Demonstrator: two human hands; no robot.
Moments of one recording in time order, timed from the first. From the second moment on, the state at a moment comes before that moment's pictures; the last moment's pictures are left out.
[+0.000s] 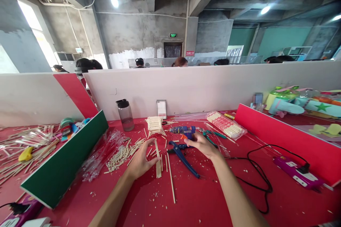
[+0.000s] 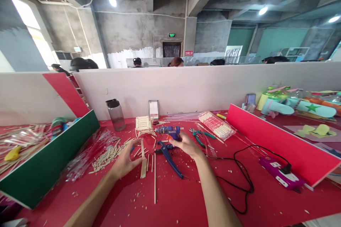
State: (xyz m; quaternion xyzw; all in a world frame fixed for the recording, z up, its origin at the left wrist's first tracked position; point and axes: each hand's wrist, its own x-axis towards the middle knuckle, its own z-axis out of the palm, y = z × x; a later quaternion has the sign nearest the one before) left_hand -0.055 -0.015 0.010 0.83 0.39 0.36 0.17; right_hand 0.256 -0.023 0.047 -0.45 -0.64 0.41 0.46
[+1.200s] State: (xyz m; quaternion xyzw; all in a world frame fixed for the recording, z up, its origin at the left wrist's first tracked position) left_hand -0.051 -0.021 0.015 0.84 0.36 0.35 0.22; right_hand 0.216 -0.029 0.045 -0.47 -0.77 0.12 0.41
